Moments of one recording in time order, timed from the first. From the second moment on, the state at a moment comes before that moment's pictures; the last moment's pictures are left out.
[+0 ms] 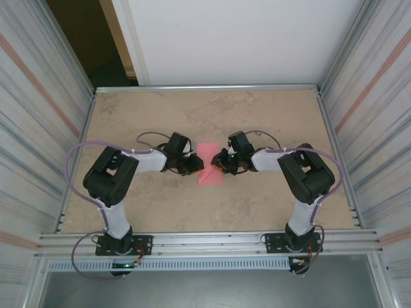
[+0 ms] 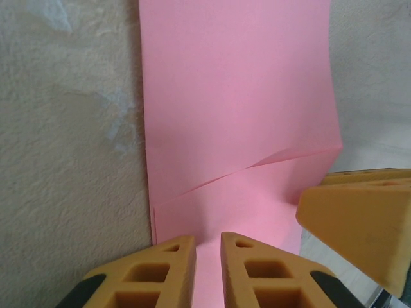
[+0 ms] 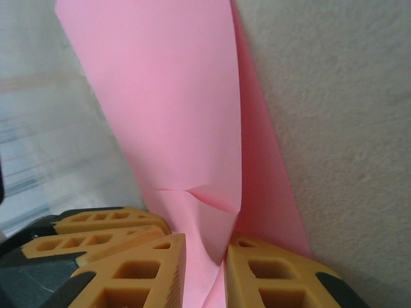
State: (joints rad) left arm -0.55 1.83 0.92 -0.08 0.45 -0.77; right arm 0.56 1.82 0.88 0.06 -0.44 1.10
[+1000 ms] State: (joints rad) left arm -0.32 1.43 0.73 -0.02 0.50 -0.80; right arm 0.52 1.63 0.86 0.15 -0.43 0.93
